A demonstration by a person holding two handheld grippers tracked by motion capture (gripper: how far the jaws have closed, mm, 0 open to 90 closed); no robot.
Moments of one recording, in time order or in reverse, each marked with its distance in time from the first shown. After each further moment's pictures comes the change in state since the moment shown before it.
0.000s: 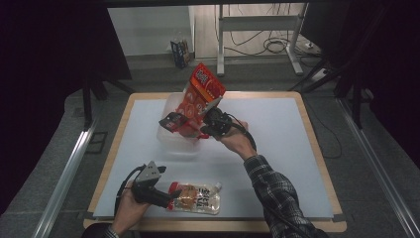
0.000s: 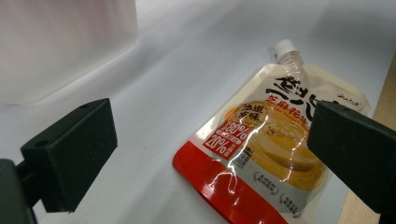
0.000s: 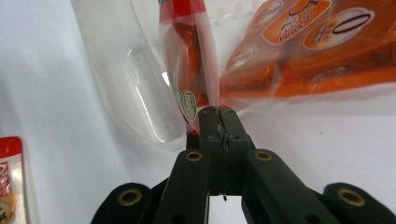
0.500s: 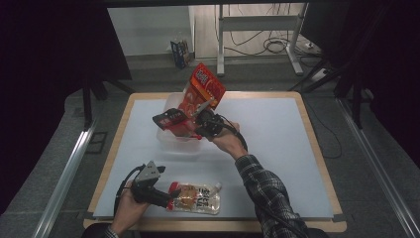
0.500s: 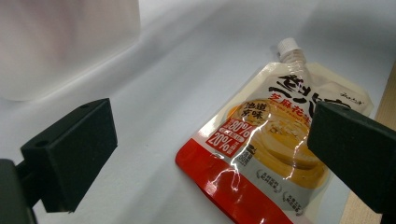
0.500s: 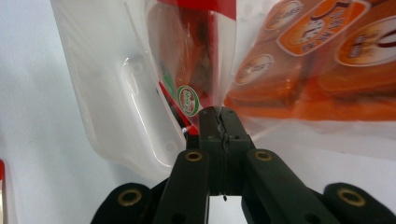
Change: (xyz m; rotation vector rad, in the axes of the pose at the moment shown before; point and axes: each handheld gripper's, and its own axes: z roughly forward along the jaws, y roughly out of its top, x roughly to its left) left arm 0.001 -0.001 0.000 -0.002 0.002 -0.012; right arm 0.005 0.009 0.028 0.012 0.009 0.001
